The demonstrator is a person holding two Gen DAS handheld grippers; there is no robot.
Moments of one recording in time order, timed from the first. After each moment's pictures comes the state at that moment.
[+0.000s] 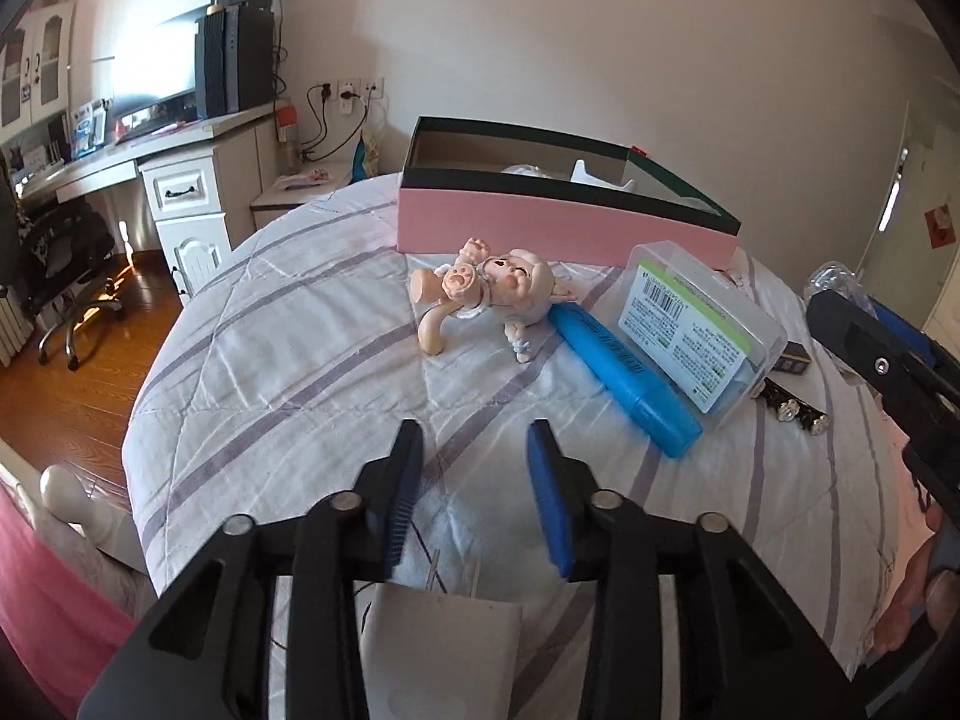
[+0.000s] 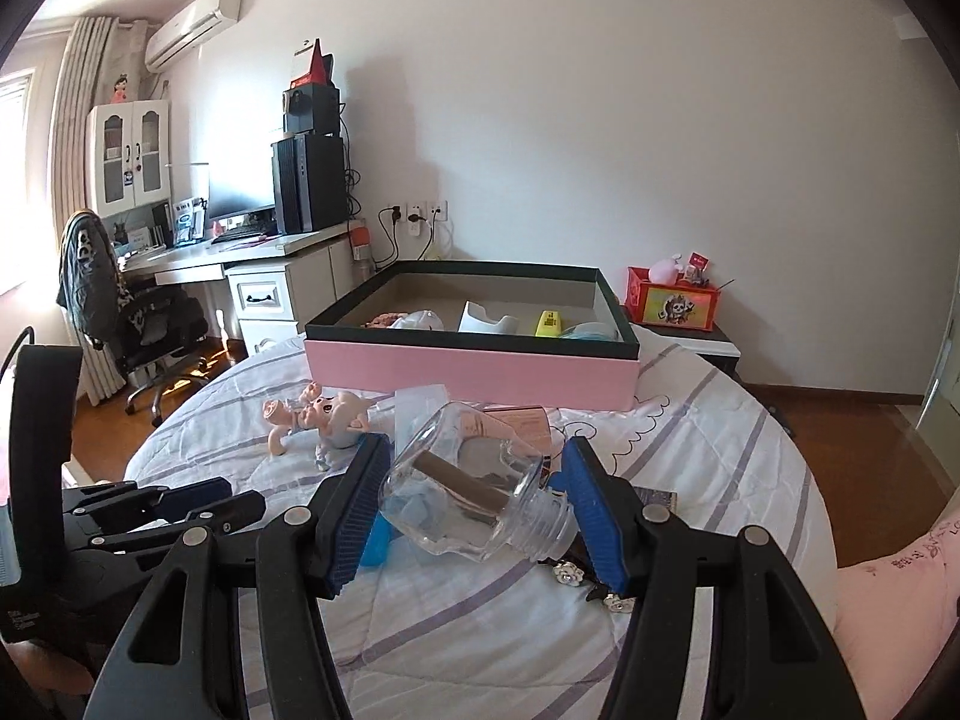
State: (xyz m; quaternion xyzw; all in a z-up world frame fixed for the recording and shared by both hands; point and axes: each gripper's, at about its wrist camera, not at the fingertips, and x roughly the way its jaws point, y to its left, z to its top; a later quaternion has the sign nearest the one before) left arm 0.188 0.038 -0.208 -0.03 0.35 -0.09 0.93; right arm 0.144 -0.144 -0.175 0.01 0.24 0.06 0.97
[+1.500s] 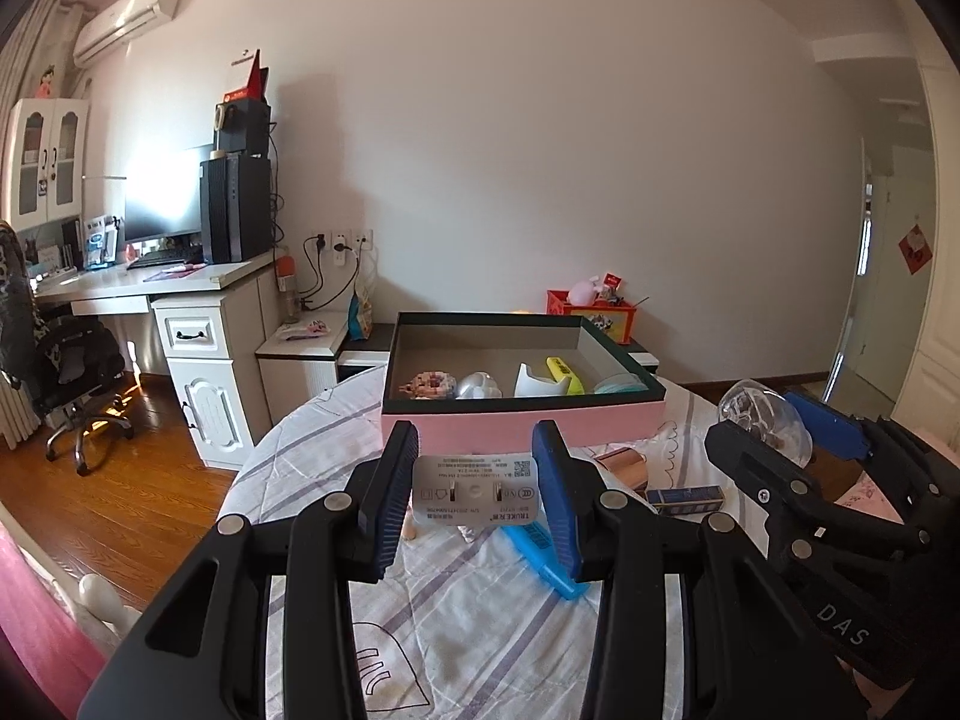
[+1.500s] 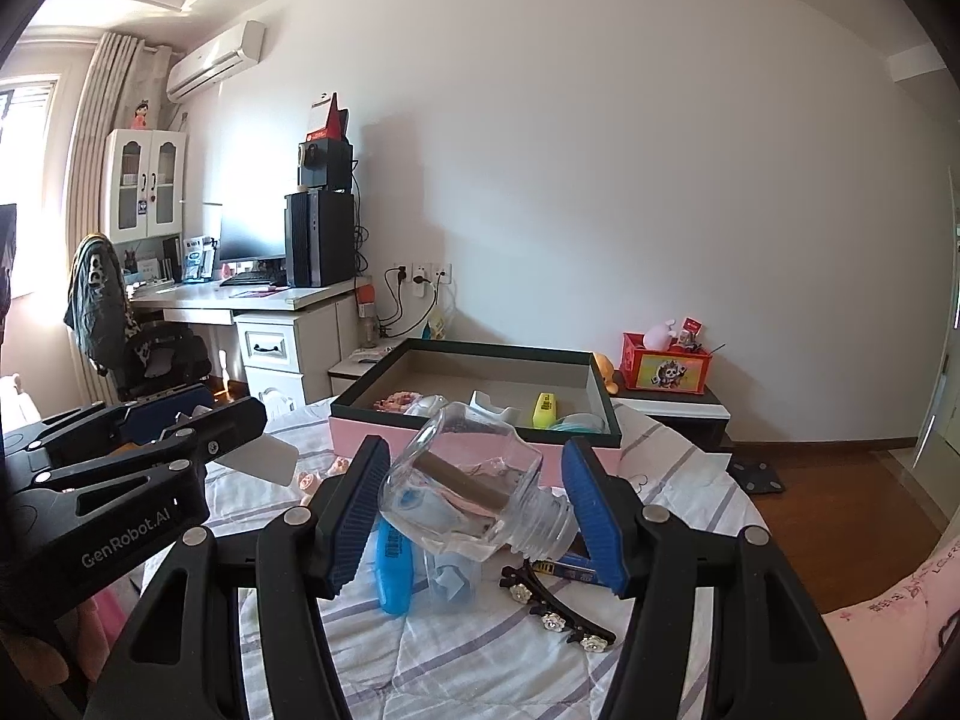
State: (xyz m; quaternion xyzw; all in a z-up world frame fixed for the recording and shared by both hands) left arm 0.143 0.021 -0.100 -0.01 0.18 -0.09 0.98; right arm 0.114 -0.136 -0.125 -0.01 0.17 0.05 0.98
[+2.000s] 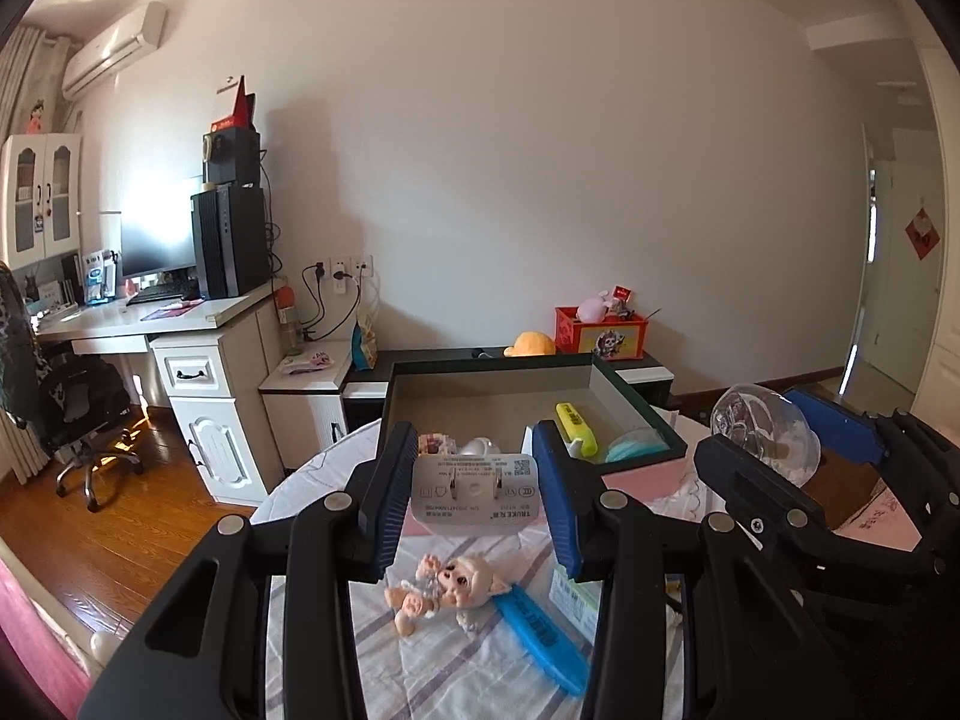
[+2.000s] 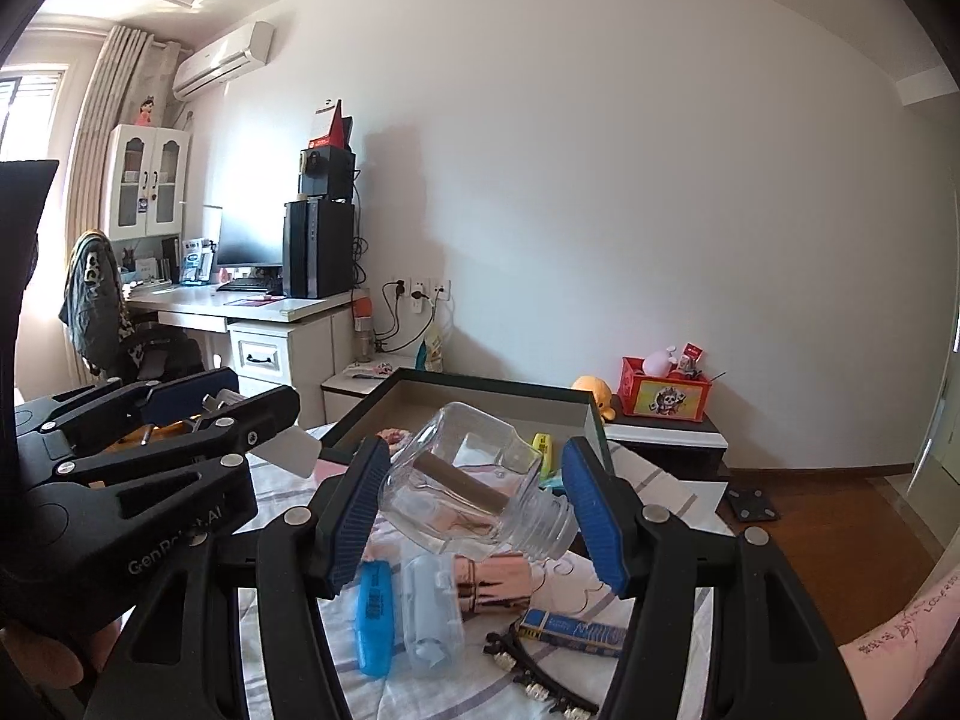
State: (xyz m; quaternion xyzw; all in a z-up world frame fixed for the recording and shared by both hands) left arm 0.206 -0.007 -0.070 0.01 0.17 -0.08 0.98; right arm 0.160 -0.139 -0.098 -0.03 0.15 0.06 0.99
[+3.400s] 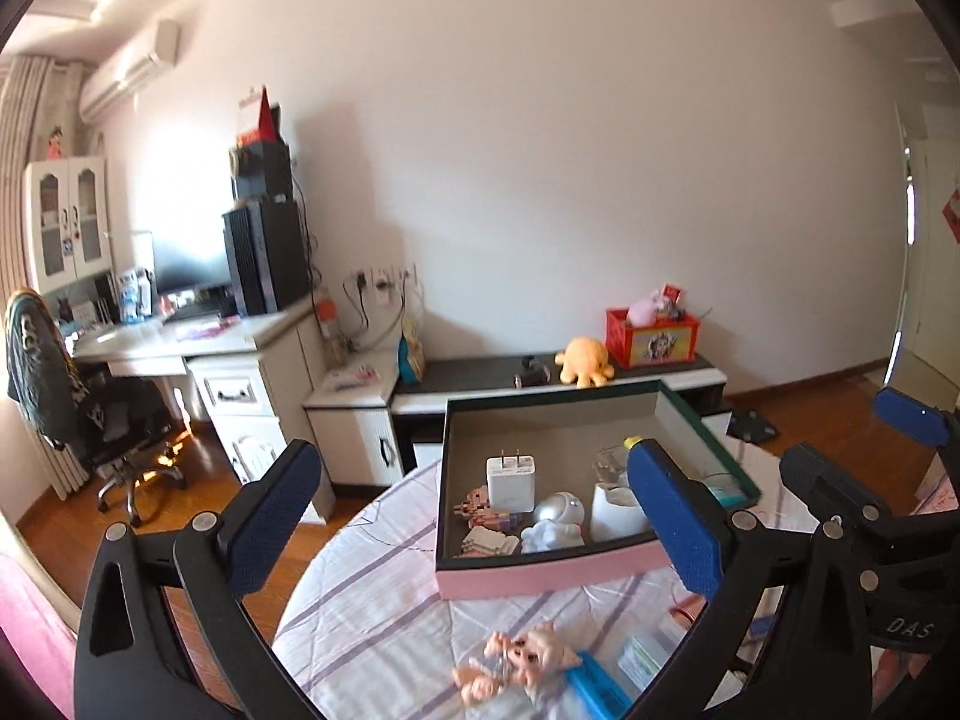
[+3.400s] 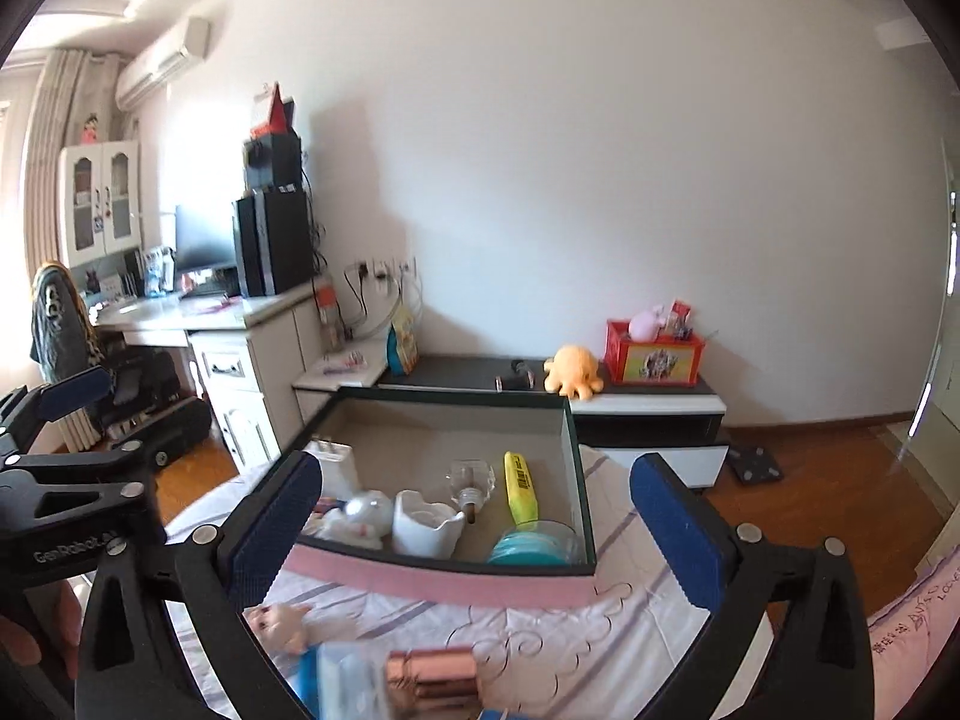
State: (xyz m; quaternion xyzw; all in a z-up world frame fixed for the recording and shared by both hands) left arm 0.243 0.001 -0.045 0.04 0.16 -0.03 0.99; right arm 0.209 -0.170 -0.079 0.02 0.18 0.02 0.98
